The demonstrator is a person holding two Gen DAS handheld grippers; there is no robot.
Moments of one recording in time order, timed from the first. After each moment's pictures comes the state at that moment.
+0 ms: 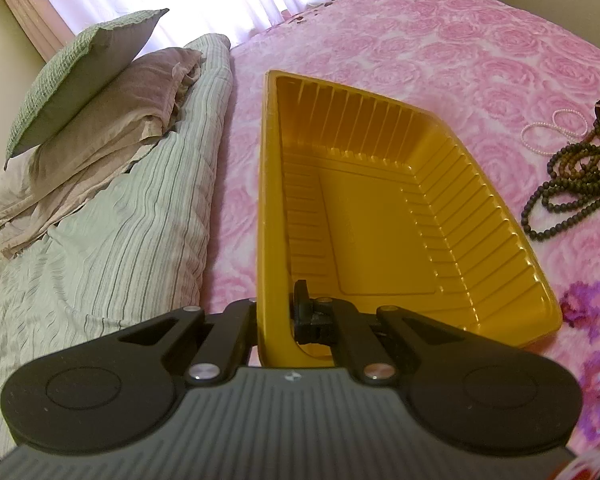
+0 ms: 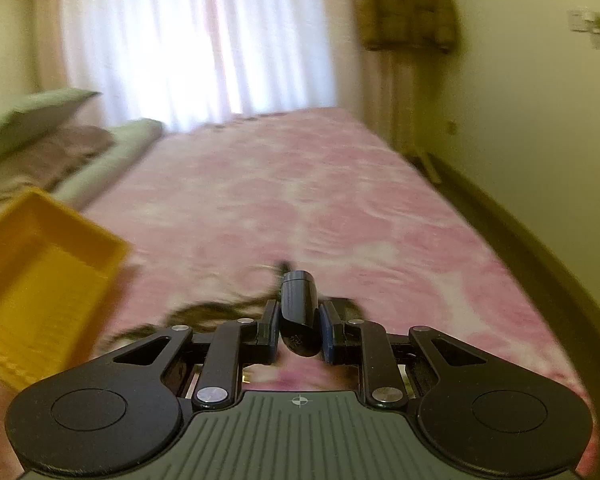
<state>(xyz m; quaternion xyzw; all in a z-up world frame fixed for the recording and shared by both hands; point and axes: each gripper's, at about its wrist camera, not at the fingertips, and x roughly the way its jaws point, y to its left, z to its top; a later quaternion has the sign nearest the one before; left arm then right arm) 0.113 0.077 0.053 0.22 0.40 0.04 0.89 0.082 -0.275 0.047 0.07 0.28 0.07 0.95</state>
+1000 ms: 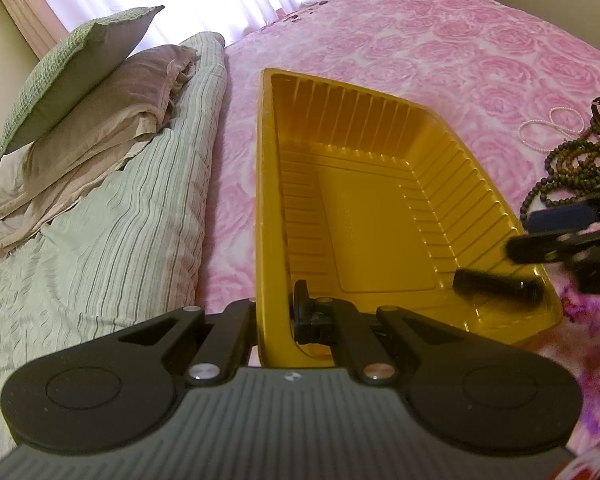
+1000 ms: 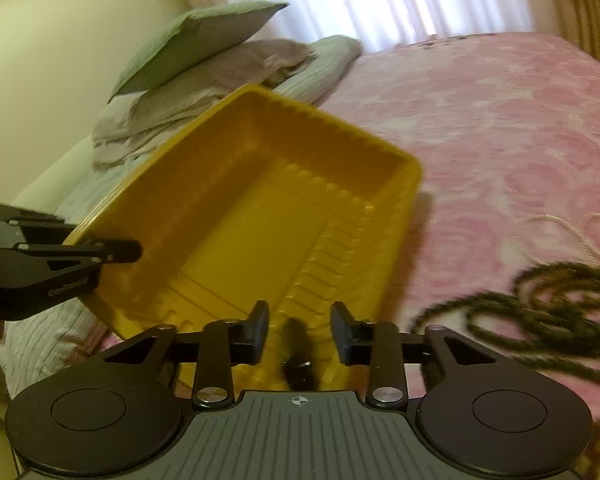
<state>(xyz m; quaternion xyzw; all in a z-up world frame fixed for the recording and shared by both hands) 0.114 0.081 0.049 0.21 0.40 0.04 0.89 0.139 -0.117 0.003 0.11 0.37 0.30 0.87</state>
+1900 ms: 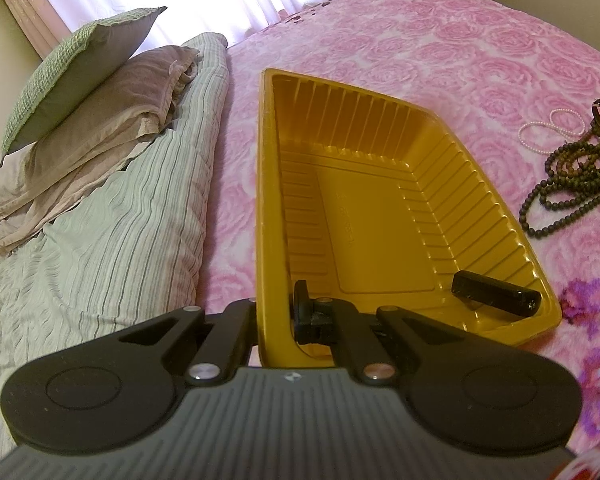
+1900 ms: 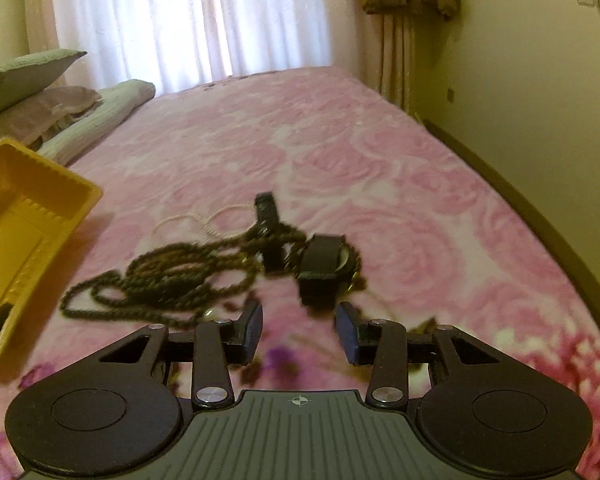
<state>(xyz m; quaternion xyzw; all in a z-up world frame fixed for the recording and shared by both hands) 0.111 0.078 0.049 0.21 0.40 0.04 0.89 0.106 -0.298 -0.011 0.04 0.33 0.02 0.94</state>
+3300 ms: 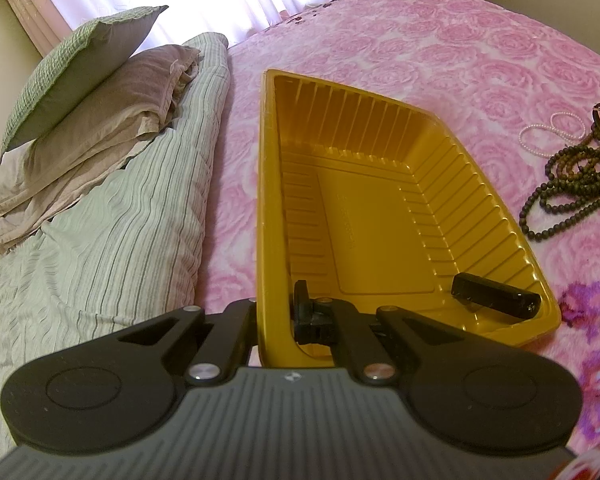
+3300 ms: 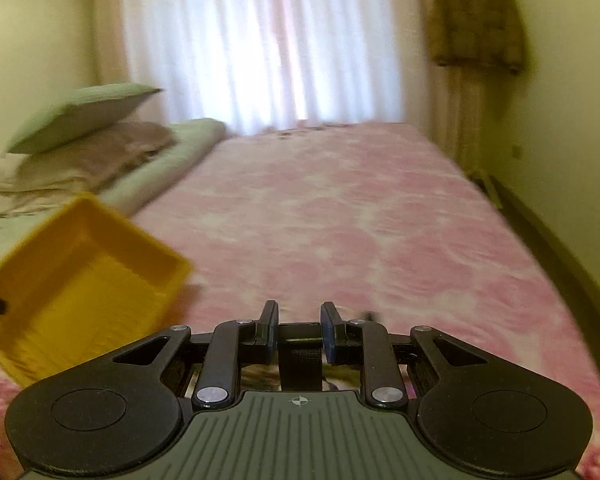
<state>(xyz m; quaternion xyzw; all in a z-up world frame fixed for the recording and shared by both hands) 0.111 0.080 0.050 0.21 0.40 0.04 0.89 0.126 -0.235 0.064 0.04 0.27 0.16 0.95</state>
